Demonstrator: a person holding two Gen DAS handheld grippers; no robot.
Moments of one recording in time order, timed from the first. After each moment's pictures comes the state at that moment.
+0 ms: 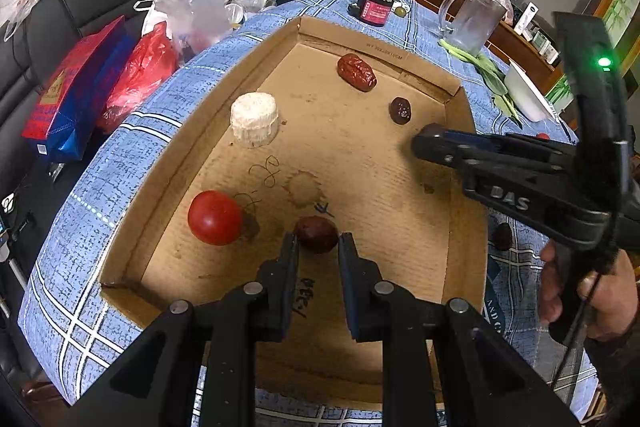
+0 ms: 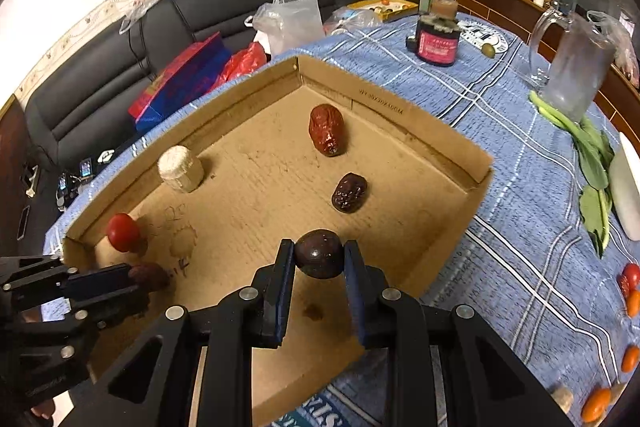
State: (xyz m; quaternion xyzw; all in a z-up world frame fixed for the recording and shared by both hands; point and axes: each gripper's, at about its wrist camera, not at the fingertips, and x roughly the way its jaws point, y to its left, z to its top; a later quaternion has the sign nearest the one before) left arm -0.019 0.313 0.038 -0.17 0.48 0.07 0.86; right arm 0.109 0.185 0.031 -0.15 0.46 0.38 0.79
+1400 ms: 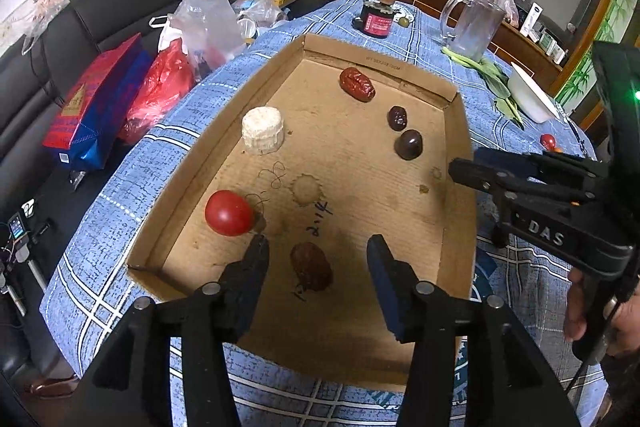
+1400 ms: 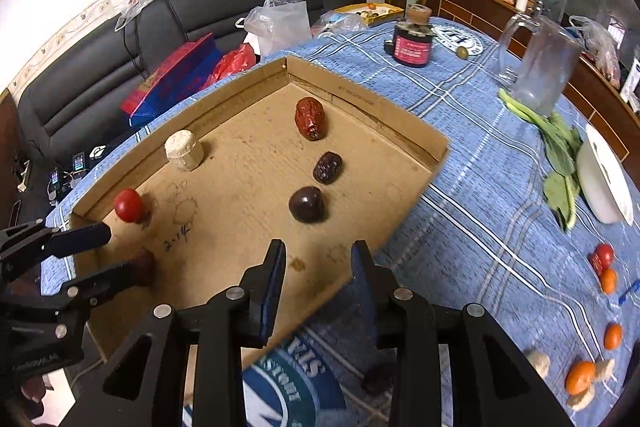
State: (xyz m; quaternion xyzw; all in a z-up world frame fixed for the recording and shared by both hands) left arm -0.034 0.295 0.059 -0.14 0.47 0.11 0.87; right arm 0.084 0.152 0.054 -0.16 0.45 0.35 0.80
